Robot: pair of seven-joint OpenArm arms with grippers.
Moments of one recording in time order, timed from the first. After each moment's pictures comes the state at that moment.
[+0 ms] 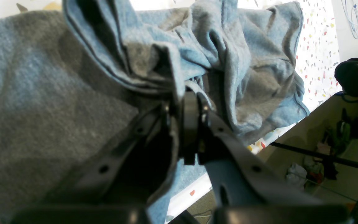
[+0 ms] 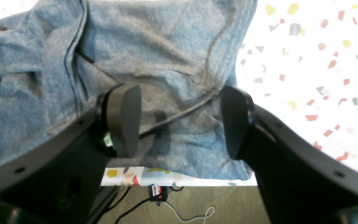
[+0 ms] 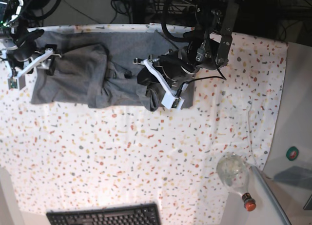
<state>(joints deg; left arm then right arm) 12.1 -3.2 11.5 94.9 -31.8 -10.1 48.9 -26.5 3.8 23.8 109.6 17.9 15.8 -50.3</state>
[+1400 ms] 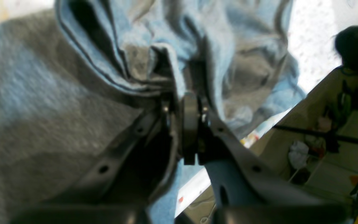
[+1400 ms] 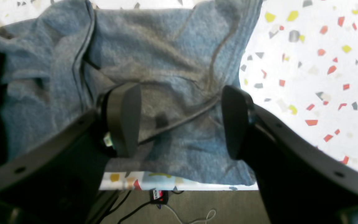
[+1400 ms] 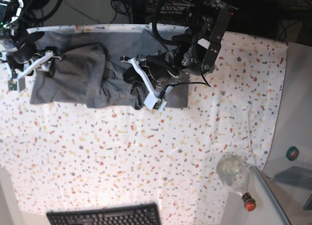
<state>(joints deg) 7.9 -3.7 18.4 90.7 -31.8 -10.1 49.2 -25.7 3.6 23.8 109.6 18.0 15.8 -50.4</state>
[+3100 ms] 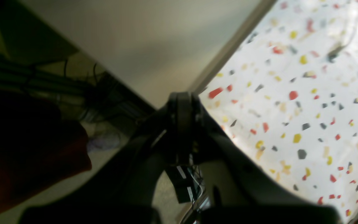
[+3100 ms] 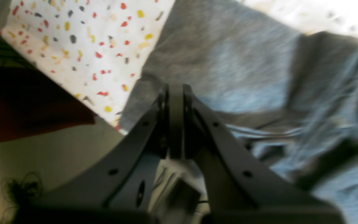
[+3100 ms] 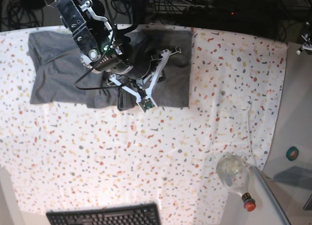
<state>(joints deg) 26.6 -16.5 -54.3 92.9 -32.8 -10.6 49.3 -7.9 3.6 -32.2 105.3 18.7 -6.6 -60.3</state>
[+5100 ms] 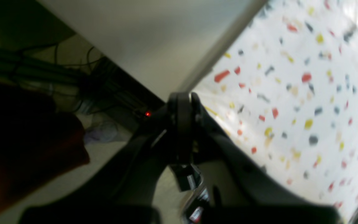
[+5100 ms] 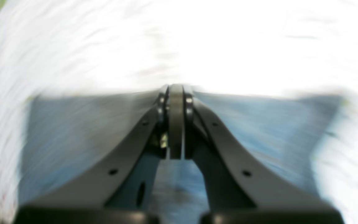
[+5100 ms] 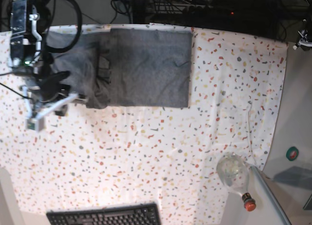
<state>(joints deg) 26.2 -17.7 -54.4 87.1 -32.8 -16.8 49.1 -13.7 9.9 4.6 109.1 23.1 -7.3 -48.9</state>
